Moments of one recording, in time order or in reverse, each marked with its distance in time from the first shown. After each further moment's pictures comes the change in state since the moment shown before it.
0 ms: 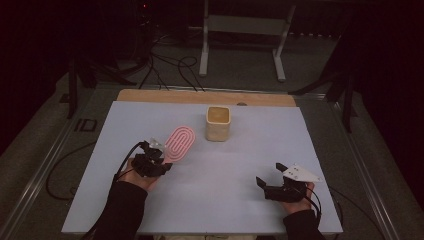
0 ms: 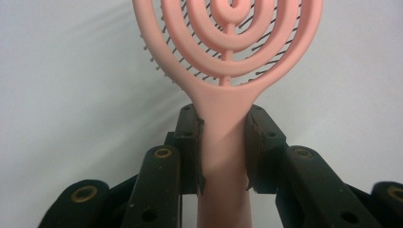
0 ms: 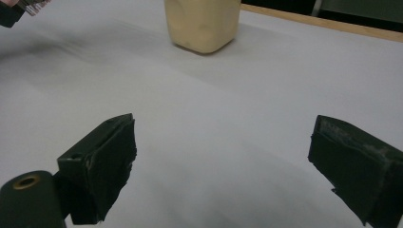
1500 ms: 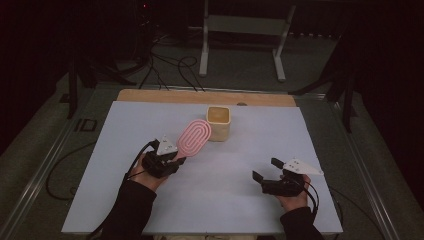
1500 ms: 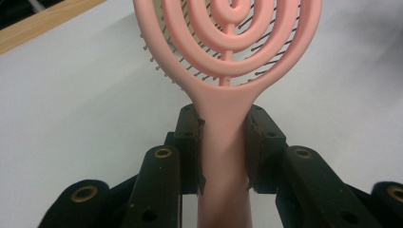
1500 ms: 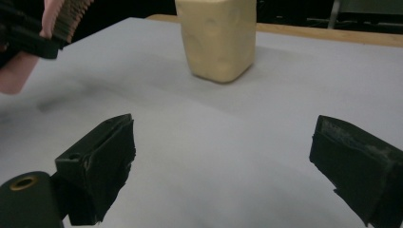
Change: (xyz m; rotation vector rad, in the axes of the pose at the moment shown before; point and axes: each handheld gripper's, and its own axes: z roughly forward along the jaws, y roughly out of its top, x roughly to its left) left arm -0.028 0.013 -0.005 -0.221 -0.013 0.177; right arm 0.002 0.022 0.004 -0.056 0.077 0.100
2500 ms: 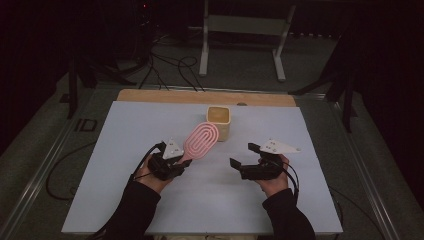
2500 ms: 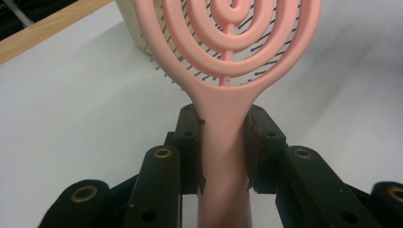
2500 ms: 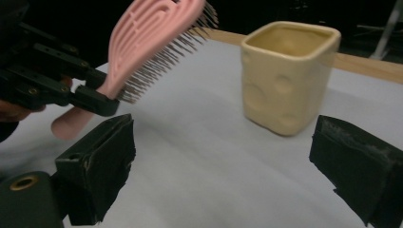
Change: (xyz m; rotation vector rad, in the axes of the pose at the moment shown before) left arm -0.013 0.003 0.006 -0.020 -0.020 0.050; right arm 0.037 0.057 0.044 0.016 0.135 -0.046
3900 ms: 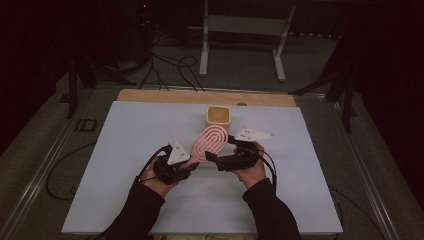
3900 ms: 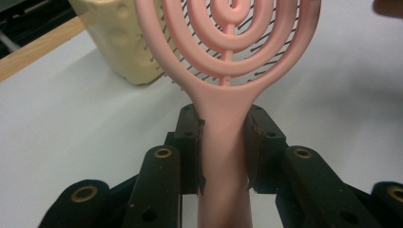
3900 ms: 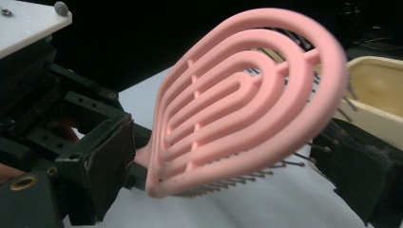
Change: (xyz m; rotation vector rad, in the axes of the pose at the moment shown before) left arm -0.018 0.008 -0.003 -0.058 -0.049 0.049; right arm 0.029 0.034 0.050 -0.007 0.146 -0.008
